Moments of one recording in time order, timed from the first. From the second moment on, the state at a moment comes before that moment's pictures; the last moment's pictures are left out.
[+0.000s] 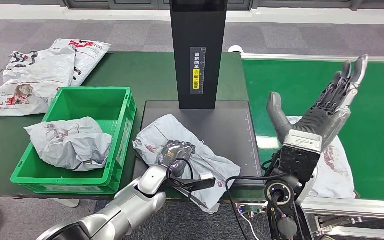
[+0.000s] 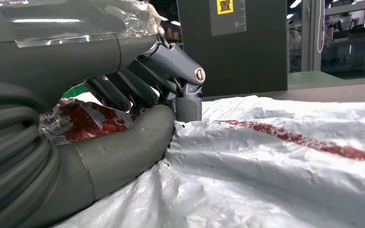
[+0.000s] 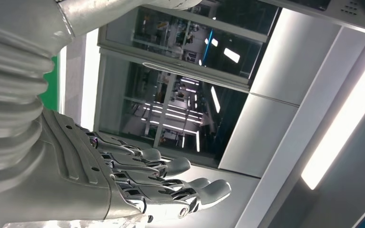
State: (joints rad) left arm -0.62 -0.26 -0.67 -0.45 -1.26 0.56 0.09; right arm -0.28 0.22 0.20 -1.60 0.58 -0.70 -0.36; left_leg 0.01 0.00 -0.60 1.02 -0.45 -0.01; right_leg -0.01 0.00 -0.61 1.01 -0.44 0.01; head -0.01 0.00
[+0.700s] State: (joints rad) left arm -0.60 -0.10 -0.50 -1.04 -1.47 0.64 0.11; right arm -0.24 0.21 0.16 -1.61 0.59 -0.70 -0.44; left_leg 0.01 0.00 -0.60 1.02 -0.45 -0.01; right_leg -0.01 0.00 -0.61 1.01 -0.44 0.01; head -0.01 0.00
